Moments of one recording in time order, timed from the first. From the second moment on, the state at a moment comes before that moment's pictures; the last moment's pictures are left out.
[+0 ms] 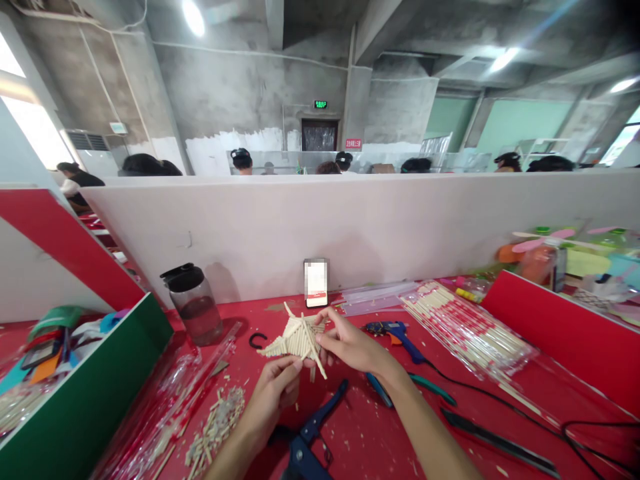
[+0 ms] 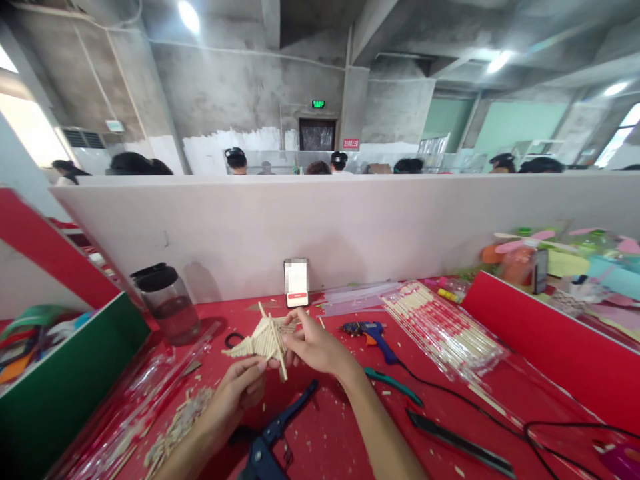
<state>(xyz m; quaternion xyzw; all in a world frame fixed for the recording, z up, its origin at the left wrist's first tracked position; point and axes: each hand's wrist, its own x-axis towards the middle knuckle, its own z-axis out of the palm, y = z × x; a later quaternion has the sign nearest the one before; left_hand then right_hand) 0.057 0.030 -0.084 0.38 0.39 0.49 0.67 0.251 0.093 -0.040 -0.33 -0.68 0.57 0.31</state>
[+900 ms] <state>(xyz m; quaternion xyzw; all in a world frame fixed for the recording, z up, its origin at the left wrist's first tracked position) 0.058 0.030 -0.079 0.39 0.42 0.48 0.66 0.251 0.094 -0.043 -0.33 -0.69 0.56 0.32</state>
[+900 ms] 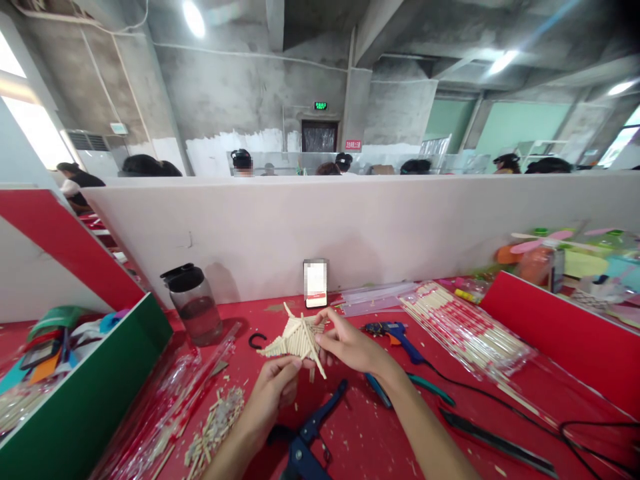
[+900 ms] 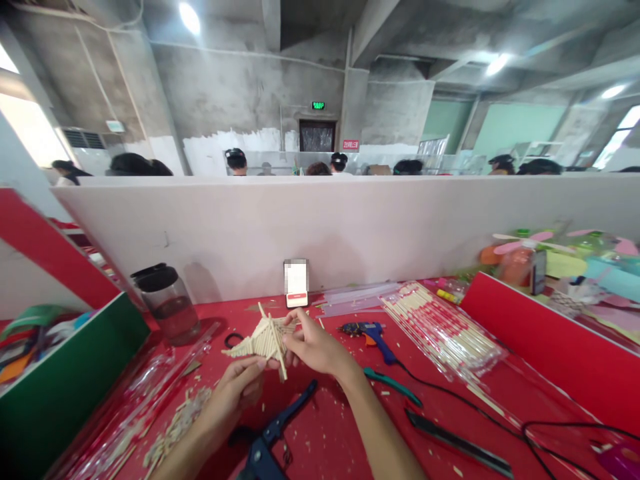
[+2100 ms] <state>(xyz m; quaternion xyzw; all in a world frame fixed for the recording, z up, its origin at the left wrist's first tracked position) 0.053 0.031 -0.085 0.45 0.39 0.50 0.63 0.346 0.001 -0.079 -0.71 -0.70 0.05 0.05</state>
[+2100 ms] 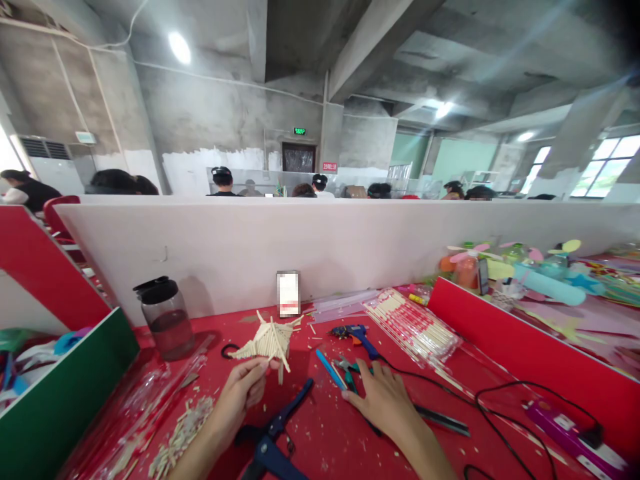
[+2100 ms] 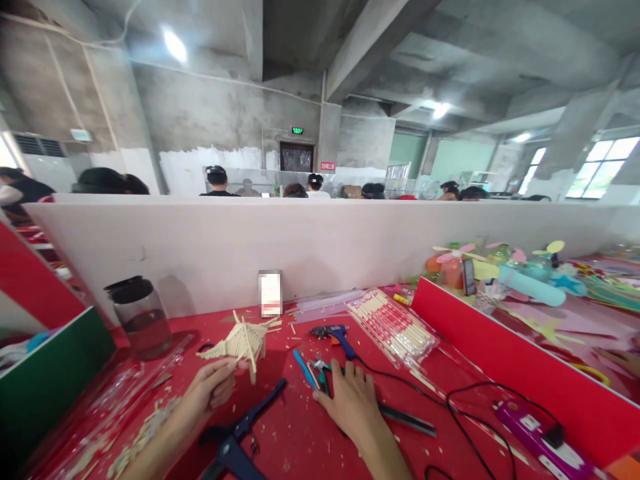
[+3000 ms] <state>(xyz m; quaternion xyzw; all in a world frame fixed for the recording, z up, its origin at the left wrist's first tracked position) 0.069 0.006 -0.071 0.43 0.44 0.54 0.57 0.273 -0.056 -0.067 -0.51 -0.70 0.37 0.33</state>
